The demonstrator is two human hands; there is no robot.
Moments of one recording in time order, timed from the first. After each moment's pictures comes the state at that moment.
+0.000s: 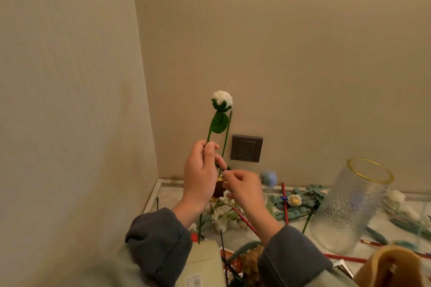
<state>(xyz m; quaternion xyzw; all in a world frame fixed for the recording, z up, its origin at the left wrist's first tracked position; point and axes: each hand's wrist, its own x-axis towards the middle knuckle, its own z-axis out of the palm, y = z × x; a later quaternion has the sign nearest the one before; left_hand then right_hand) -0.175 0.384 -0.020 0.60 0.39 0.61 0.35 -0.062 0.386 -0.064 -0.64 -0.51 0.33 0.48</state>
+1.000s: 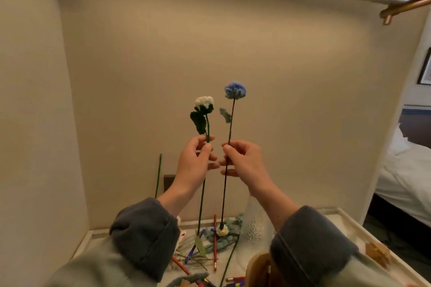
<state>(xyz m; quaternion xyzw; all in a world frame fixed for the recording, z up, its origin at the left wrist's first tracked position) -0.043 0.343 0.103 0.62 0.27 0.58 0.45 0.075 0.289 0.126 -0.53 -0.52 0.28 0.61</state>
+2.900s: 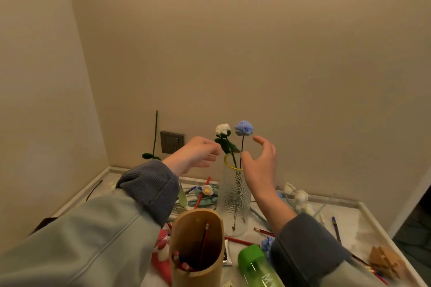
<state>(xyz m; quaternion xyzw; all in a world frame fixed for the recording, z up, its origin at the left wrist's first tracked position) 0.069 0.328 0.056 0.58 0.55 0.34 0.49 0.224 0.284 0.021 -0.57 -0.53 0.20 0.60</state>
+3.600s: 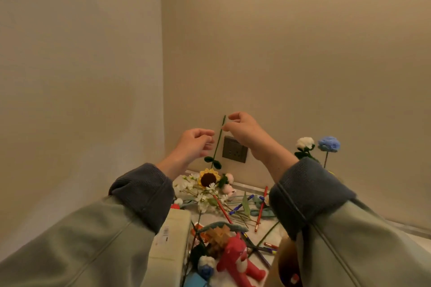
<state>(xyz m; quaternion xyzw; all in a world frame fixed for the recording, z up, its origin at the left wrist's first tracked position) -0.148 0.326 0.057 0.53 0.53 0.51 0.42 -0.004 0.338 0.113 -0.56 -0.66 0.35 0.36</state>
